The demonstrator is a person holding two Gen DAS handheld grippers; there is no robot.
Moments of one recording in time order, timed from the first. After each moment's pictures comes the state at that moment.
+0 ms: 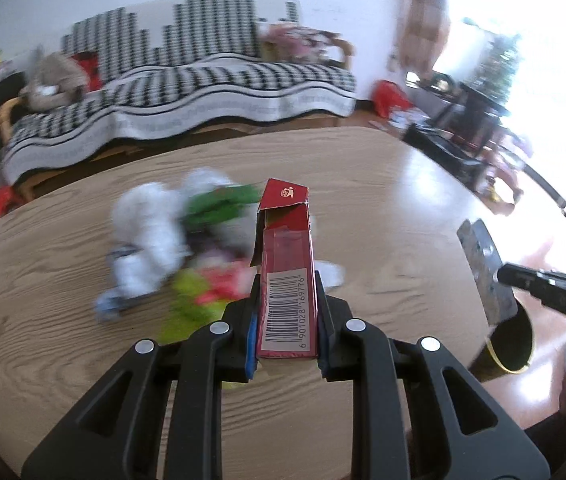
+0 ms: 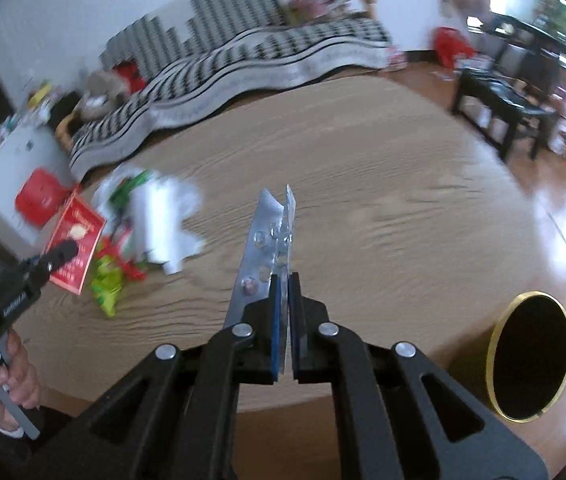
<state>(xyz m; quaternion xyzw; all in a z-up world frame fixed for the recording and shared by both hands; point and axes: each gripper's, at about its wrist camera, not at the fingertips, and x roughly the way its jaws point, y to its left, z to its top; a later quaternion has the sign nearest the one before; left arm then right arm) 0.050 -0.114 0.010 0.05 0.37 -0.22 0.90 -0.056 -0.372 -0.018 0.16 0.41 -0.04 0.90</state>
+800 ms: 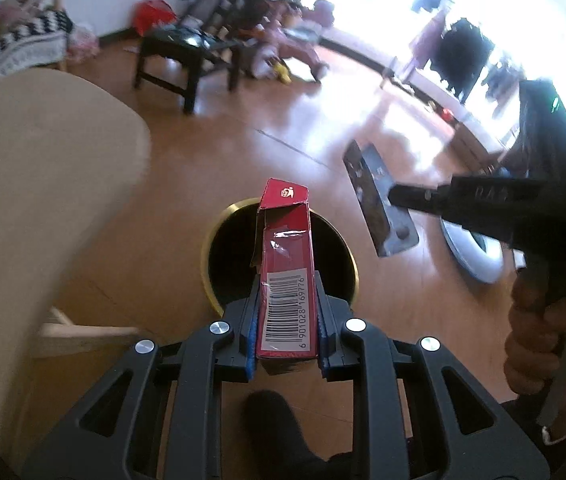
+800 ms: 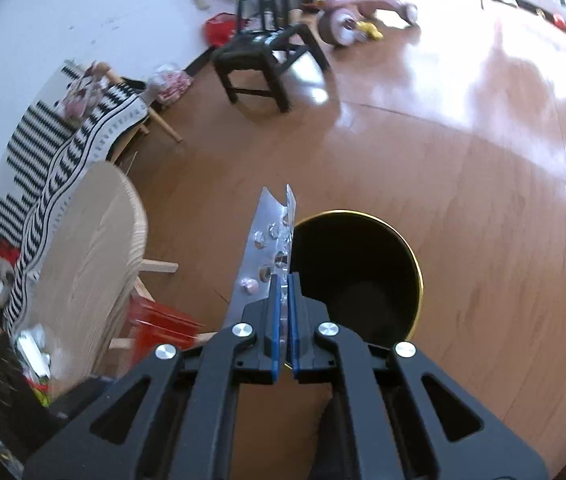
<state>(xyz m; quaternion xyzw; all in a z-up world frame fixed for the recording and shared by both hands) -0.109 -0.513 -0.110 0.14 0.46 -0.54 0.69 -0.301 -0.685 -0.109 0.39 0.37 -0.28 0.80</state>
